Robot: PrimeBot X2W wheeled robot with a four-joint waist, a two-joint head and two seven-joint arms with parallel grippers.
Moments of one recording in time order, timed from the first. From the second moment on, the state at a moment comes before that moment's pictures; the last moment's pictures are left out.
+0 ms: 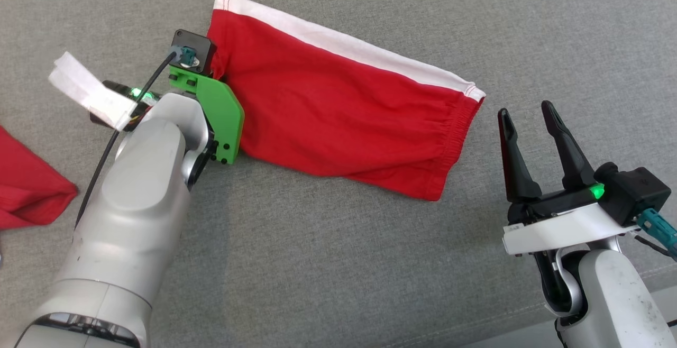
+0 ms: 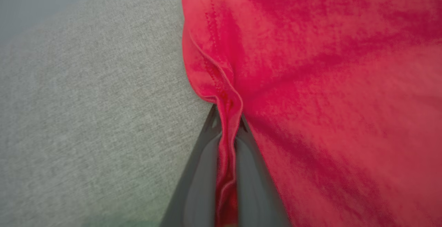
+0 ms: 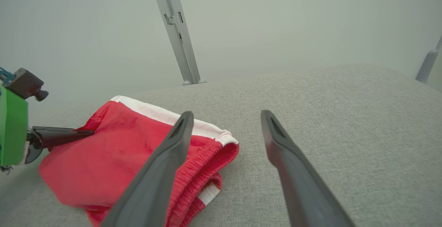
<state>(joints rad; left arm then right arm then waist) -0.95 0.12 -0.46 0.97 -0.26 -0.13 0.24 -0.19 -0.10 0.09 -0.01 0.27 0.13 -0.21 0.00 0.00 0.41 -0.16</state>
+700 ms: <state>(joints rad) -0.31 0.13 -0.34 0.43 -0.43 0.06 0.08 -0.09 -0.12 0.08 -0.04 0.25 0.13 -0.15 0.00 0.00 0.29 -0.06</state>
